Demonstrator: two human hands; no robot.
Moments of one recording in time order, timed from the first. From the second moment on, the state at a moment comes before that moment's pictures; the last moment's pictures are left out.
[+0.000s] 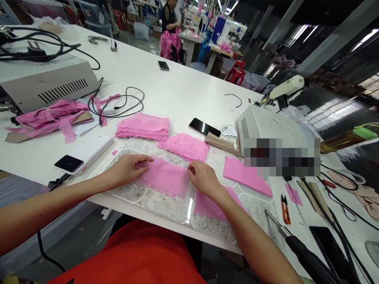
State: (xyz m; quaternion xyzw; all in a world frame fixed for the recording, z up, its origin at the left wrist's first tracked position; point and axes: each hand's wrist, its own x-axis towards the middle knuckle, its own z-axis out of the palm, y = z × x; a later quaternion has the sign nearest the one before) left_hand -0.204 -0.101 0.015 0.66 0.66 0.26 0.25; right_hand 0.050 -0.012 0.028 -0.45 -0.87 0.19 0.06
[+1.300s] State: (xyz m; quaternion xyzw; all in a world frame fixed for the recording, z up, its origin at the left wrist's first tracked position) left_hand -0.222 -0.120 0.004 0.72 0.66 0.17 0.13; right_hand 0.061 -0.064 0.000 -0.24 -0.96 0.11 0.11
